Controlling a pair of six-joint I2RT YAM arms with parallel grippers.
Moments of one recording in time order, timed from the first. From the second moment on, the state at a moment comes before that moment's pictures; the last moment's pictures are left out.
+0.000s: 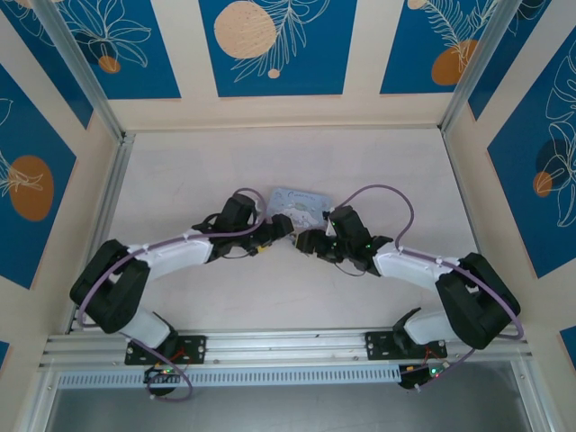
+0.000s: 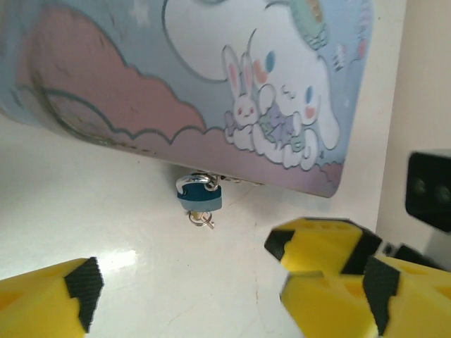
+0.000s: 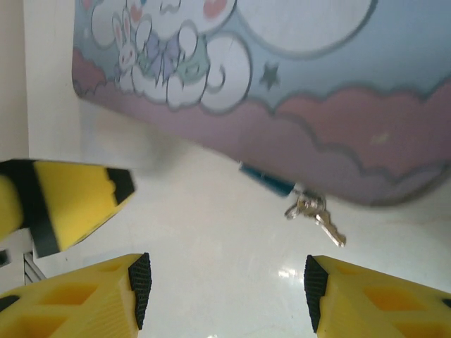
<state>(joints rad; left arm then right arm) -0.65 1.50 0.79 -0.02 0.36 -1.01 0.61 1.37 0.59 0.00 -0.30 0.88</state>
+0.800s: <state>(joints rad) -0.52 1.47 0.85 -0.15 0.35 -0.92 0.55 1.54 0.67 0.06 -0.35 0.68</state>
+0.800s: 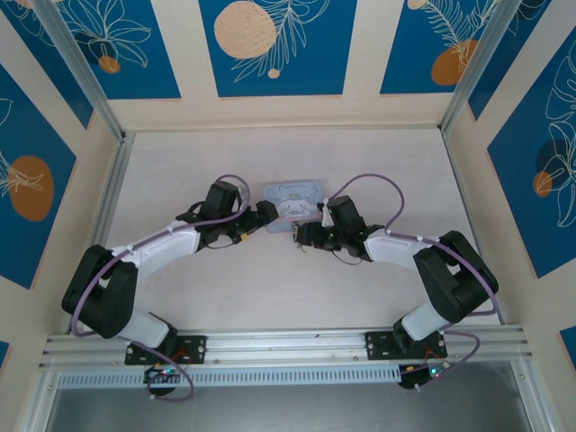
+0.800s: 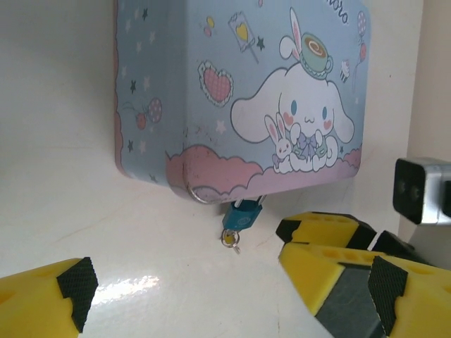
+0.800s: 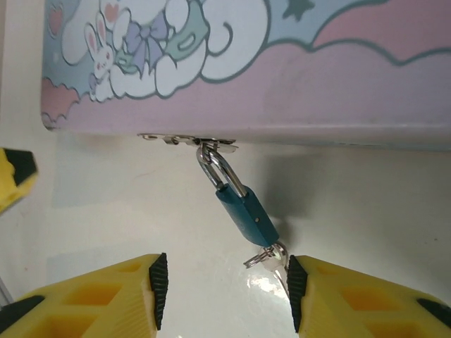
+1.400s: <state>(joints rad) -0.50 1.48 0.86 -0.15 0.37 -0.91 0.61 1.70 0.79 0.01 -0.29 0.57</state>
